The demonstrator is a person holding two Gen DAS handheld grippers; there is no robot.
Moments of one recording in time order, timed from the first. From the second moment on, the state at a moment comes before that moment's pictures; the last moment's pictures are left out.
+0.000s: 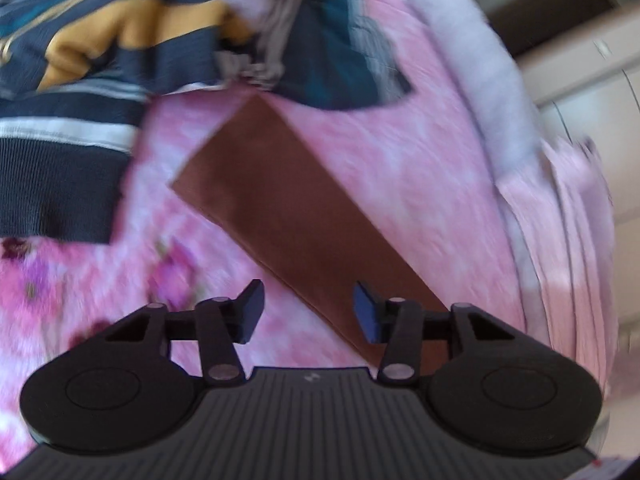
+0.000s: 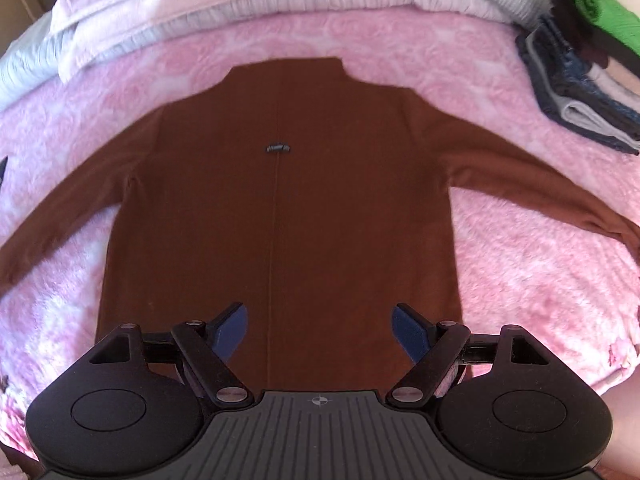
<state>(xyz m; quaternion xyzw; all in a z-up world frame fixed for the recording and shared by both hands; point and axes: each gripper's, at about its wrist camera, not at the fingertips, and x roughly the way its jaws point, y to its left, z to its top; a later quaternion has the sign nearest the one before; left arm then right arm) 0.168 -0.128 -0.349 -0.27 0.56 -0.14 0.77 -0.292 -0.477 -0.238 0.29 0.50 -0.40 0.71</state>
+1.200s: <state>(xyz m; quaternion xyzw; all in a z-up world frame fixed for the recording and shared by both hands) -0.198 -0.433 -0.263 0.22 0.39 -0.58 0.68 -0.480 -0.613 -0.279 0.46 0.34 -0.45 0.69</state>
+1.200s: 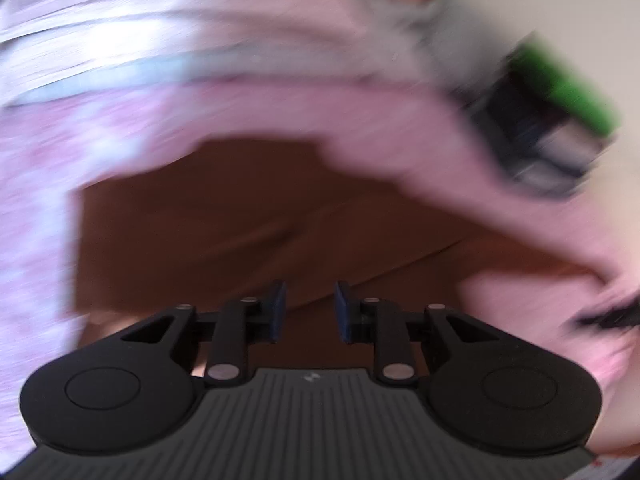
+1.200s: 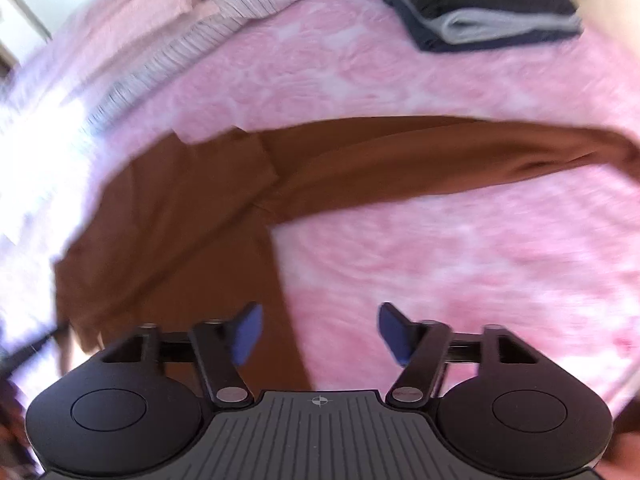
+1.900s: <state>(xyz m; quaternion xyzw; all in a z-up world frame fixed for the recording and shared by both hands) -0.123 -0.410 -0.324 0.40 0.30 -0.49 0.72 -0.392 -0.701 -0.354 0.52 0.13 -0.45 0.71</state>
